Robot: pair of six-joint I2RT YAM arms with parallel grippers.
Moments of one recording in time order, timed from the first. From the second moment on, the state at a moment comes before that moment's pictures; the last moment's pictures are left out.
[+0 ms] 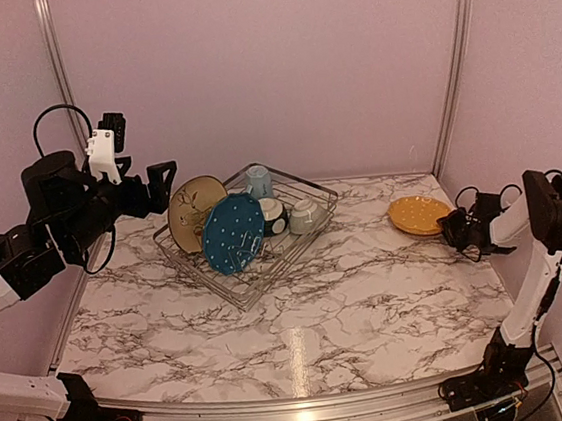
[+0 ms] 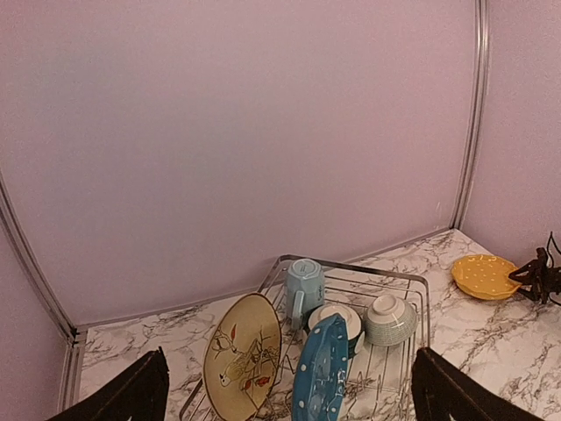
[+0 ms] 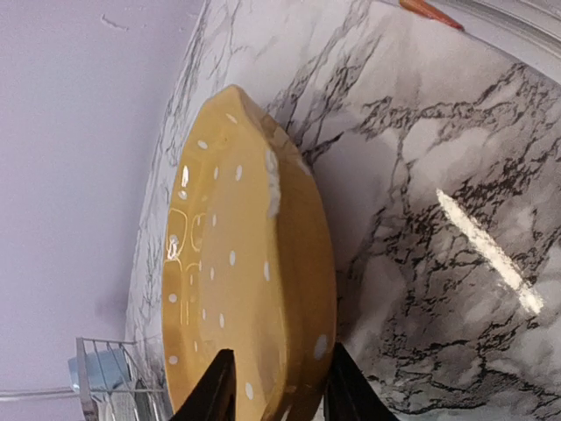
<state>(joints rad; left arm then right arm) -0.83 1.01 1.06 -0.13 -0.47 -0.01 -0.26 1.84 0.73 0.52 -0.38 1.01</state>
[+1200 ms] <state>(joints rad) -0.83 1.30 1.20 -0.30 -0.43 -0.07 0.07 1.32 0.79 -0.20 -0.05 0.33</state>
